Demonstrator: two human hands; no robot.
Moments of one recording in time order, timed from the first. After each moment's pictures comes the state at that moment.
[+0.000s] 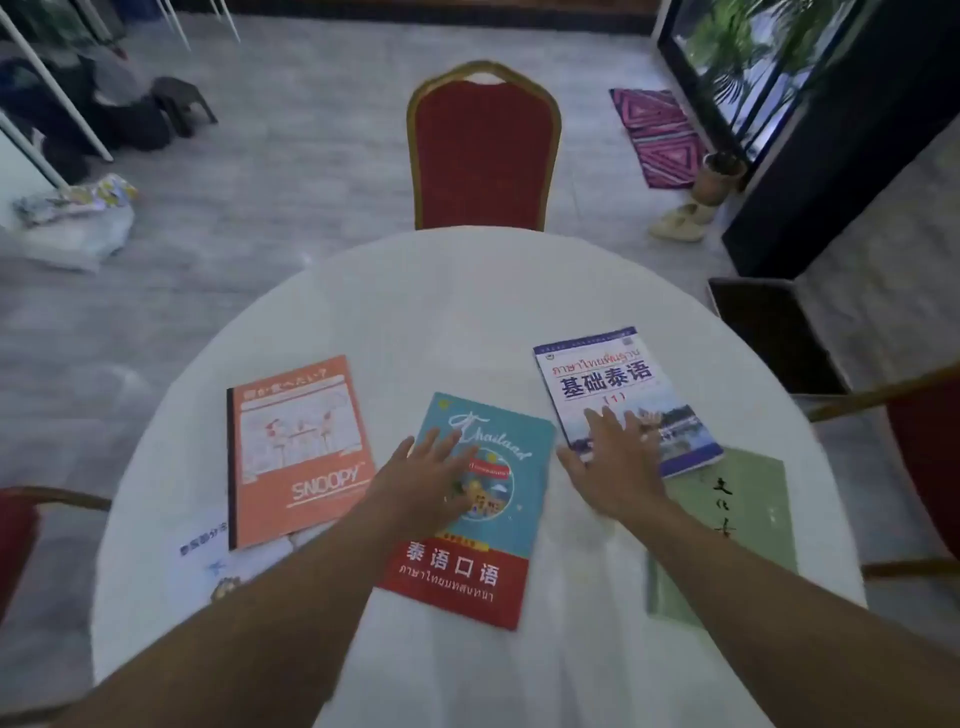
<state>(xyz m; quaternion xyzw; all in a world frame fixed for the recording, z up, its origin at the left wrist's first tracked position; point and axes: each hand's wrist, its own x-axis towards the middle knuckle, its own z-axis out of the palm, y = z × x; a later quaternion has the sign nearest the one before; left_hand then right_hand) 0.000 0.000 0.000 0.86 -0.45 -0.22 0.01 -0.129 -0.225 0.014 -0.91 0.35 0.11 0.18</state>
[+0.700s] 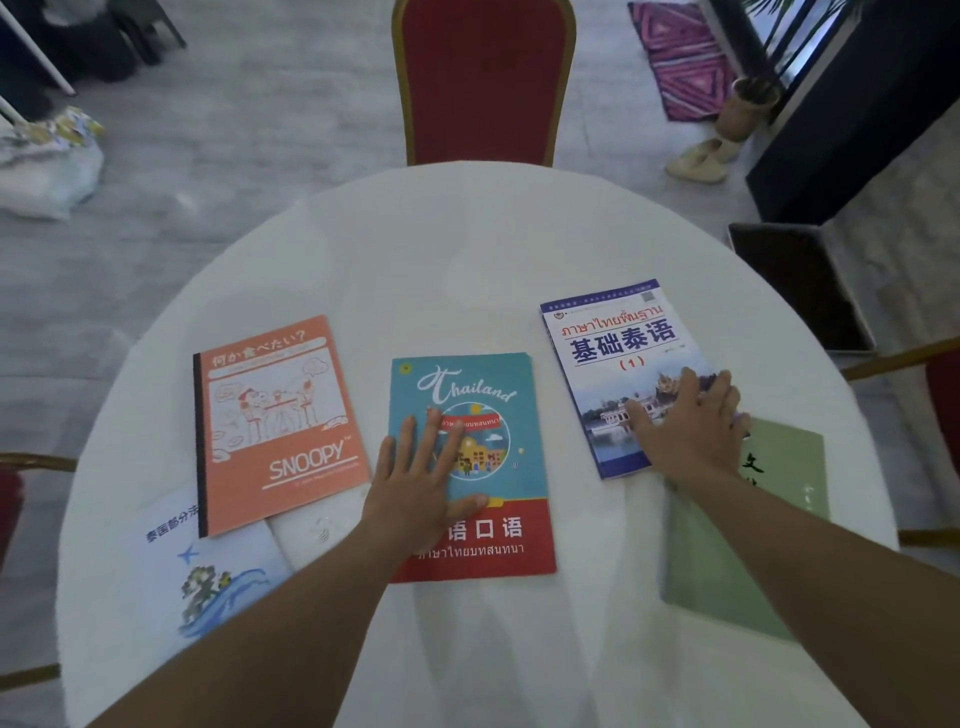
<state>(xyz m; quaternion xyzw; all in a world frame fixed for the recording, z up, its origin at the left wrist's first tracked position) -0.022 0.003 -0.064 0.90 -0.37 -0.22 0.00 -0.141 -0.294 -0.033 -0.87 0.48 0.09 0.10</state>
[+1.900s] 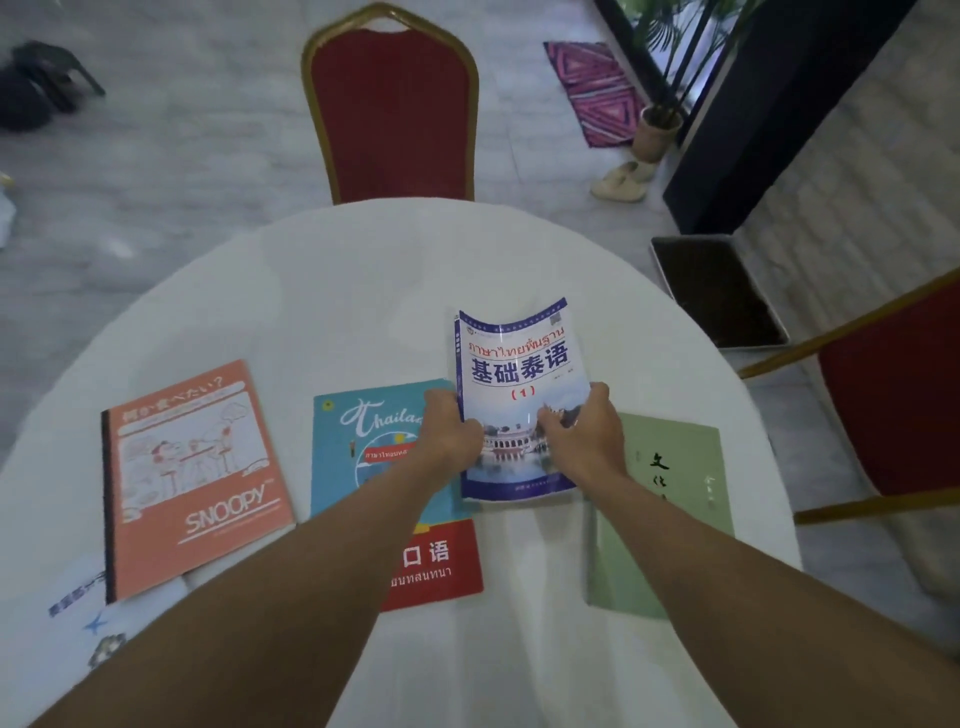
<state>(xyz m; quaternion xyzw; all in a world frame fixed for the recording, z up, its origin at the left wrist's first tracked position) -0.021 -0.157 -0.005 0.81 -0.02 -0.38 0.44 -0.135 -0.279 -0.004 -0.75 0.51 -0.09 0.40</state>
